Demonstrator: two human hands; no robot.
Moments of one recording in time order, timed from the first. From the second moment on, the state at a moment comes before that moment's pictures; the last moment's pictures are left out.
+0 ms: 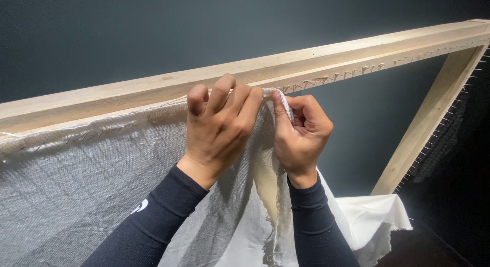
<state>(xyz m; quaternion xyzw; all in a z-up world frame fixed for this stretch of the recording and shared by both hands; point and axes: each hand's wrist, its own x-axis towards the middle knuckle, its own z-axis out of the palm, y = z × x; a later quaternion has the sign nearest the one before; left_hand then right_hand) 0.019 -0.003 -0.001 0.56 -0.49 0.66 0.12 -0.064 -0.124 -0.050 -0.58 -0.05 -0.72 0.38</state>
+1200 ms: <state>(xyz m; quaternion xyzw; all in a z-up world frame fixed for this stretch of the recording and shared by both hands) 0.011 -0.002 0.009 0.56 -0.48 0.67 0.06 -0.087 -0.122 -0.045 -0.68 0.01 -0.65 0.34</state>
